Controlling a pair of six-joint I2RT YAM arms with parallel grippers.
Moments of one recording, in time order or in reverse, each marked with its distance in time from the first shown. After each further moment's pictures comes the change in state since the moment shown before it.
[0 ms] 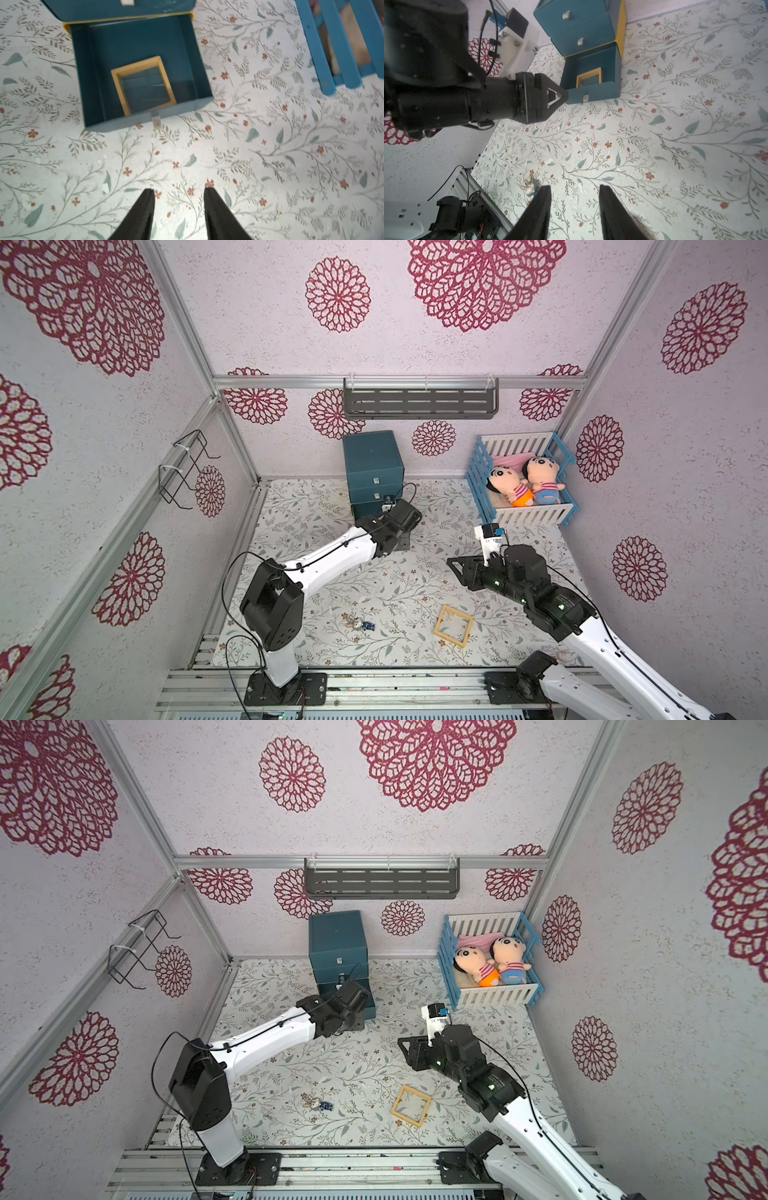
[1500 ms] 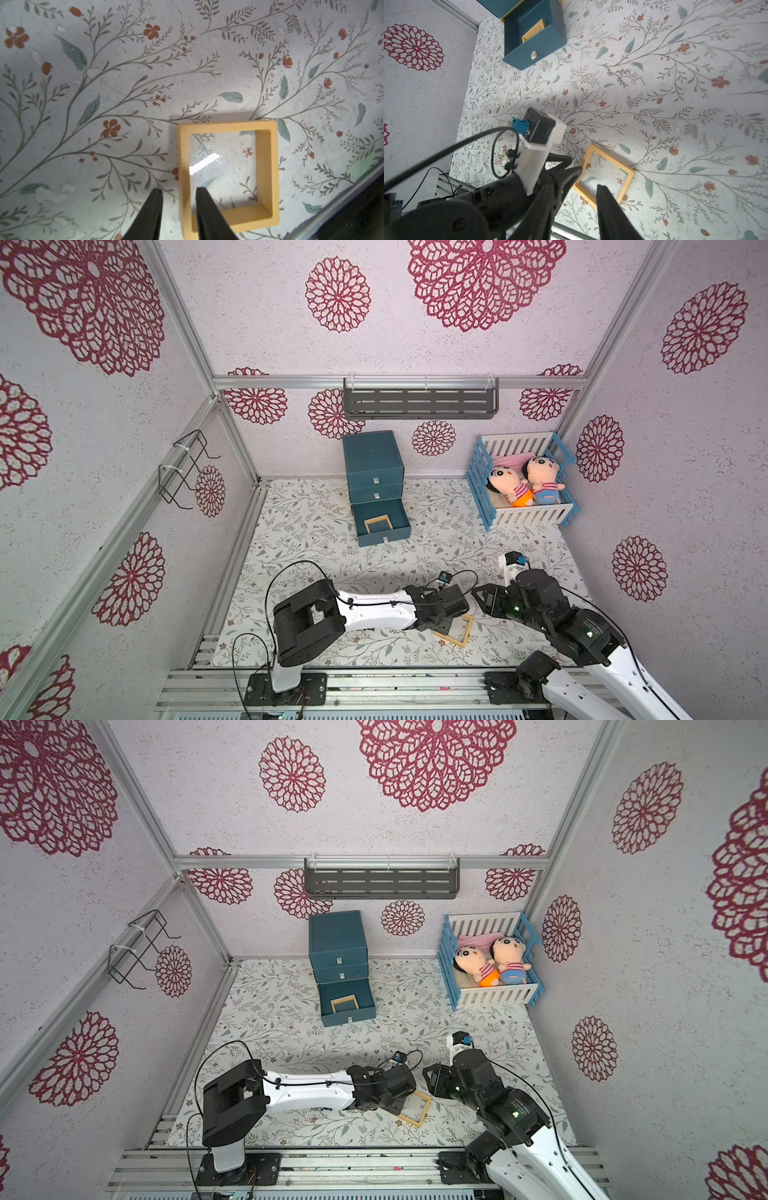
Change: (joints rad) left arm -0.423 0.131 -0.213 0.225 0.162 -0.035; right arm 0.014 -0.180 -0.032 -0.410 0.121 0.198
